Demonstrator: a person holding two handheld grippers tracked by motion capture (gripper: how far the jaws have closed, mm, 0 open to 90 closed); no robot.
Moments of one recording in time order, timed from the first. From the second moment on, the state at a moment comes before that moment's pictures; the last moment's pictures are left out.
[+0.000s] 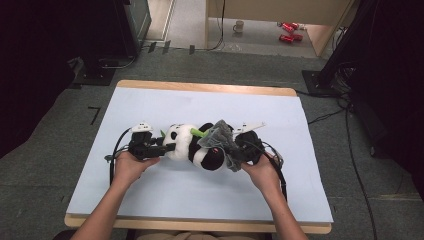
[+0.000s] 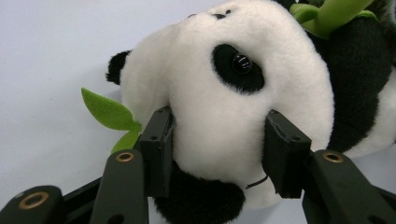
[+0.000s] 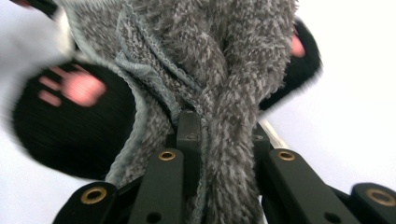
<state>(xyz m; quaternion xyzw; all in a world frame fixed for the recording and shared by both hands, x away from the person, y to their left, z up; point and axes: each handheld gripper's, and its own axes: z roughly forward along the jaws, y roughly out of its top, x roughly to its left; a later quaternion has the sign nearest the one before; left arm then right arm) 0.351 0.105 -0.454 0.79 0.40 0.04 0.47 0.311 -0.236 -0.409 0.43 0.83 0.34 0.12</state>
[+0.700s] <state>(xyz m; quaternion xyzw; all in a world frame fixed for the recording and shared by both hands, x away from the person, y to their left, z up) 0.351 0.105 -0.451 0.78 0.42 0.02 0.47 0.324 -0.285 -0.425 0.50 0.81 0.30 0.12</state>
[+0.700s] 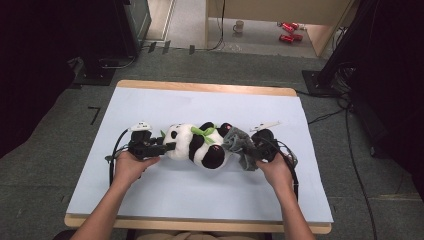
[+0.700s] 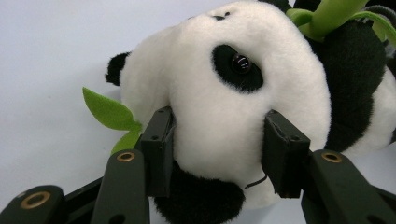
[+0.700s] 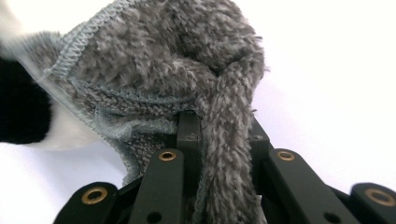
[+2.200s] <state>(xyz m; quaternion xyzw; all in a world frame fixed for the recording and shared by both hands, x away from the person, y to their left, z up) 0.326 0.108 -0.442 0.79 0.37 0.06 0.48 0.311 -0.210 -0.382 0.41 0.81 0.41 0.09</state>
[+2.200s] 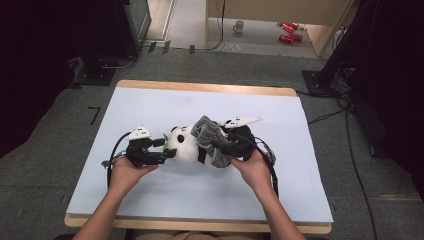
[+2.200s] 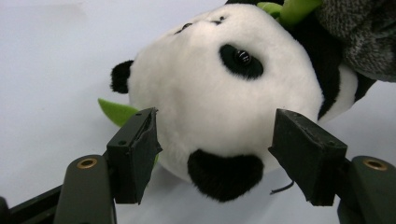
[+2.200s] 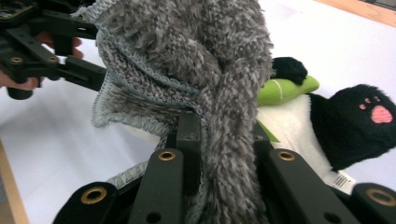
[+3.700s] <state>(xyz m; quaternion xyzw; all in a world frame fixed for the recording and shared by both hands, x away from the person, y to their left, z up) 0.351 0.073 -0.453 0.79 0.35 0.06 0.49 0.384 -0.228 -0.384 0.46 0.77 0.43 0.10</state>
